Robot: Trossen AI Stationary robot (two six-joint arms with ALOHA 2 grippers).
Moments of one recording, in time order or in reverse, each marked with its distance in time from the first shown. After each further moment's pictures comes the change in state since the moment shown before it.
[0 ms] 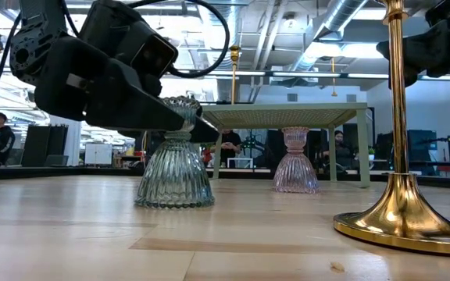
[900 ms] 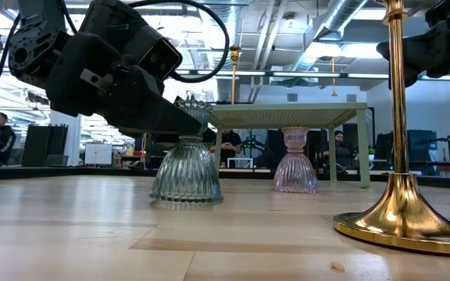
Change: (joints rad) left arm -0.006 -0.001 0.000 0.003 -0.070 -0.101; right arm 0.000 0.000 0.000 -0.005 0.000 0.000
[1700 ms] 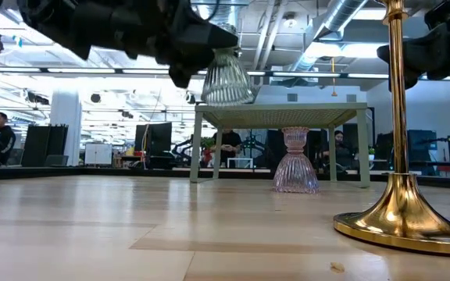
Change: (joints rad) left arm 0.041 -0.303 0.091 -0.195 -0.319 -0.078; right arm 0.000 0.000 0.000 -0.023 0.000 0.000
